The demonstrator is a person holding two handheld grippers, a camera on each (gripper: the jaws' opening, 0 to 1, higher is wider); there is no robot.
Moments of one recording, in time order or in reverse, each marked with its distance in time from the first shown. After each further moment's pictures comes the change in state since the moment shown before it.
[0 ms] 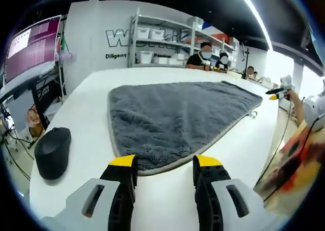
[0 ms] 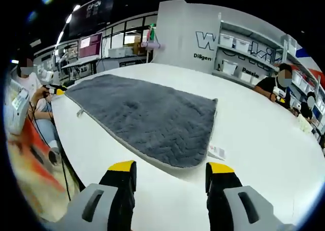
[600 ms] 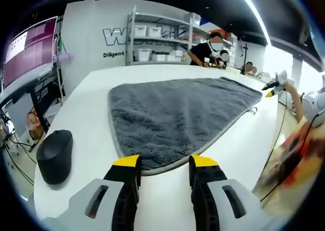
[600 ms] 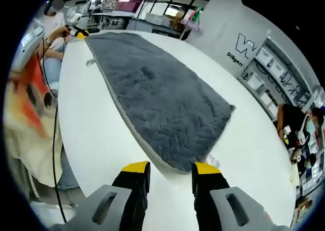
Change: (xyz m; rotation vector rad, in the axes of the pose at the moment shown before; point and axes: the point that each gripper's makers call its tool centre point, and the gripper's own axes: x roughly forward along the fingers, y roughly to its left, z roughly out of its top) left arm 0.000 0.004 -0.001 0.028 0.029 -0.006; right arm 0.024 0.002 -0.010 -0.361 0.157 0.151
